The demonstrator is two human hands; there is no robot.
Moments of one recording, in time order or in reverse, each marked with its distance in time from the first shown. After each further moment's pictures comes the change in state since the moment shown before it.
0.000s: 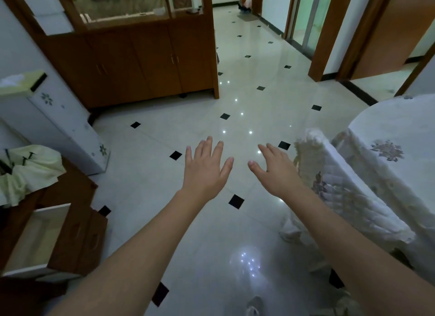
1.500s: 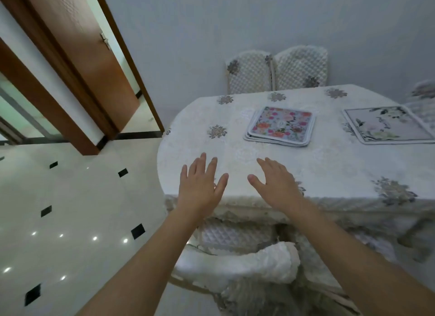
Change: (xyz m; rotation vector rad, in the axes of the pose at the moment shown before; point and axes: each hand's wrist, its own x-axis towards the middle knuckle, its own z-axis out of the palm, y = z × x) left_hand 0.253 0.432 0.058 -0.129 -0.149 1.230; right_hand -0.021 0.304 -0.171 -0.004 0.549 1.128
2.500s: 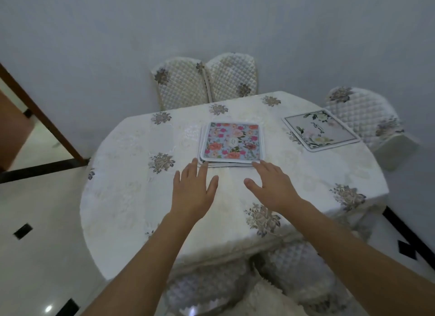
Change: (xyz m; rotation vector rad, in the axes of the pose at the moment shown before) left_hand 0.225 0.011 0.058 -0.175 -0.090 0.286; right_hand 0.139 0.046 -0.030 -0.117 0.063 0.302
